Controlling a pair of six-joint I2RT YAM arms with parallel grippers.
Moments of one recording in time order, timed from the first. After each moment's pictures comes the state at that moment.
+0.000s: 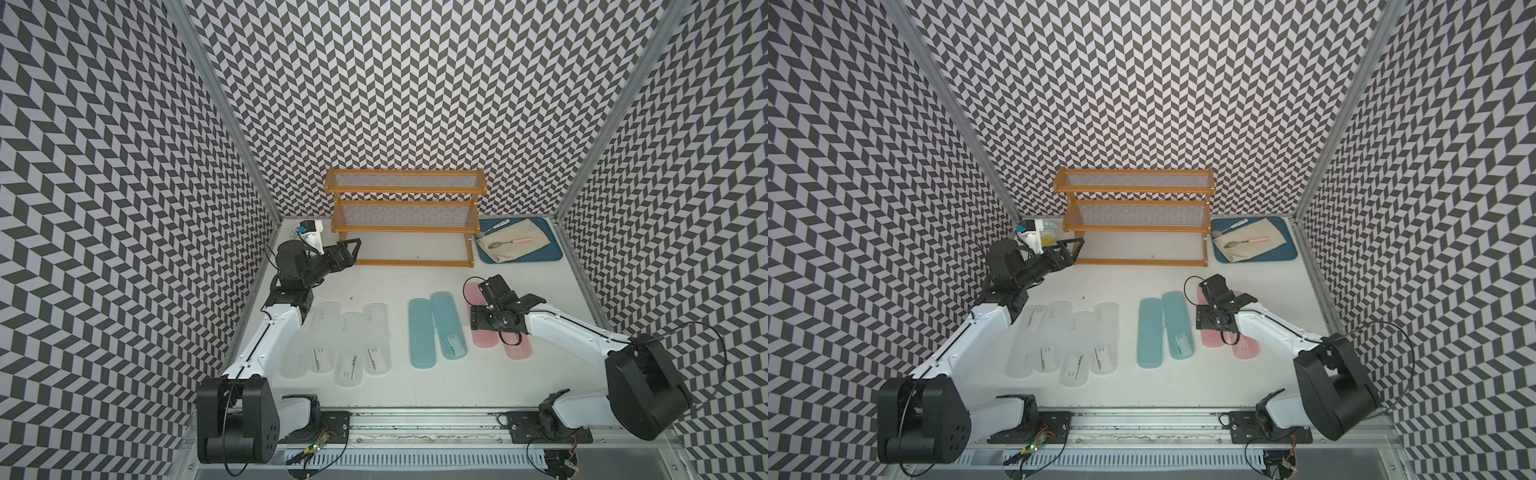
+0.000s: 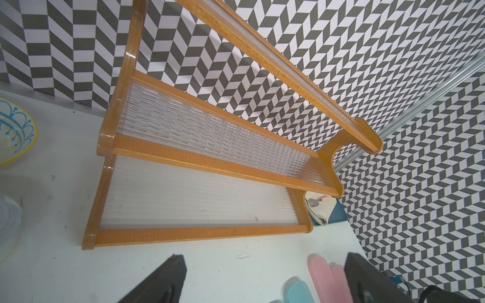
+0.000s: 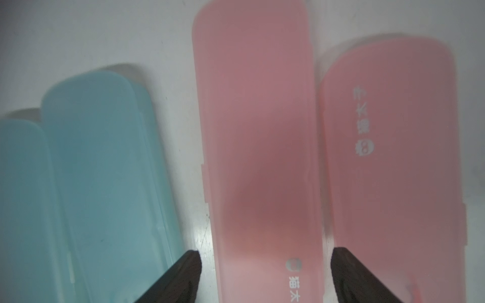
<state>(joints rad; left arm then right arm) -0.01 1.24 0.83 0.17 0.54 -0.52 0.50 1.40 0.76 -0.58 0.12 0.53</state>
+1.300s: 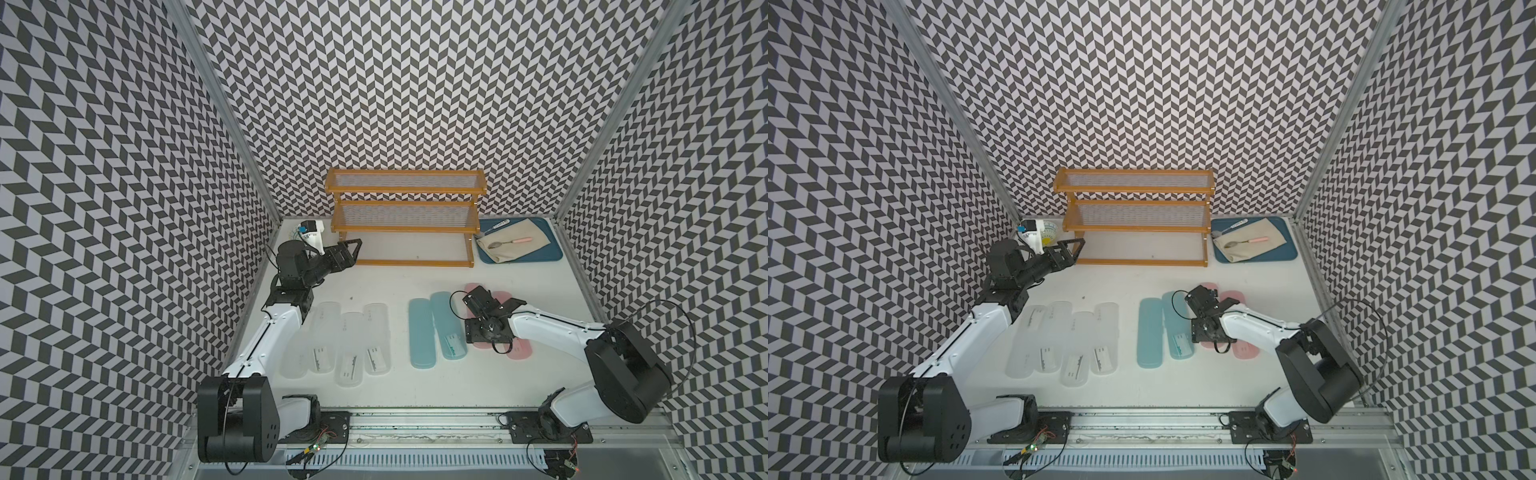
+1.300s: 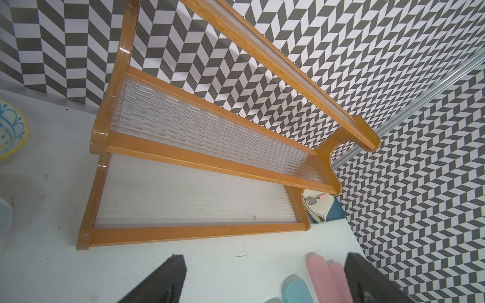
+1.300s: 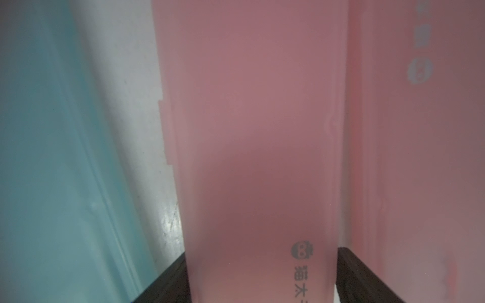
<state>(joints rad) -0.01 1.24 0.83 0.17 0.55 -0.52 0.61 1.50 0.76 -0.62 0.21 0.63</state>
